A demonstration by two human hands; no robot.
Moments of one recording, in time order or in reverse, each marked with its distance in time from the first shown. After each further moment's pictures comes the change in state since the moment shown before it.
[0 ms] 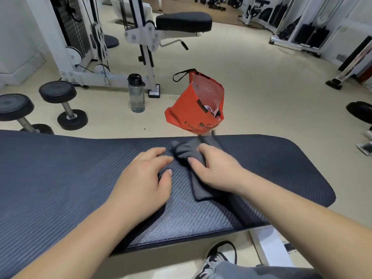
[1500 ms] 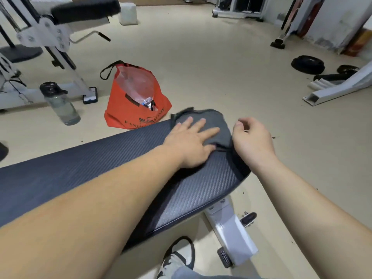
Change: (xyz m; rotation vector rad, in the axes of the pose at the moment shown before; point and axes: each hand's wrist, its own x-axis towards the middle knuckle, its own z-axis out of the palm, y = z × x) left_hand 0.152 0.224 0.228 0.475 -0.540 0.423; right_hand -0.086 0.260 -0.081 0.459 0.613 0.723
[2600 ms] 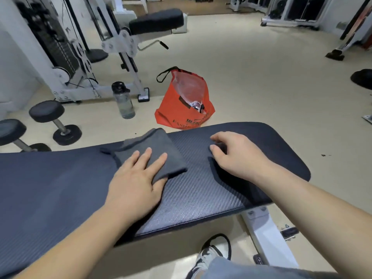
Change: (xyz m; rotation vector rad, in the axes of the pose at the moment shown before) left_hand -0.240 -0.125 0.015 0.000 0.111 -0.524; right_hand -0.084 -0.091 0.074 -0.321 -0.423 -0.641
